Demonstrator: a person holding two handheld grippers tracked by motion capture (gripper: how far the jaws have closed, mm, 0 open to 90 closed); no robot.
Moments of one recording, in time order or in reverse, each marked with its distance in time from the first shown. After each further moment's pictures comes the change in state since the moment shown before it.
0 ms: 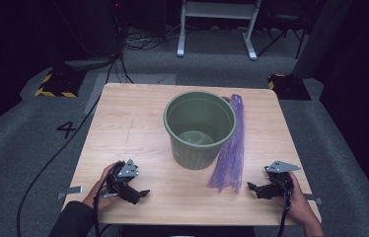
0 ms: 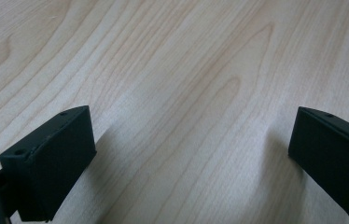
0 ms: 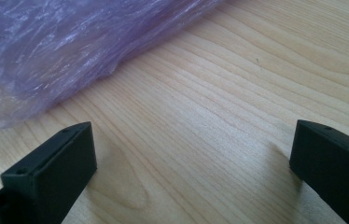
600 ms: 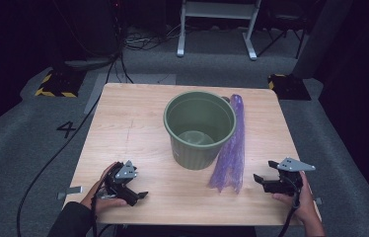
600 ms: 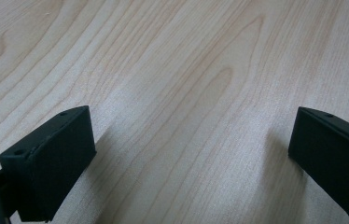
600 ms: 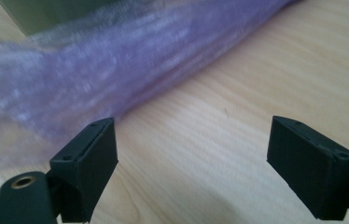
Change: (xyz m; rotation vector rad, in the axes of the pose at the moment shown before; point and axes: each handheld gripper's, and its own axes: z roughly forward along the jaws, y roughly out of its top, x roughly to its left) left arm 0.000 -0.003 -0.002 -0.004 -0.015 0.016; right arm -0.006 0.013 -0.029 -0.146 -0.013 -0.012
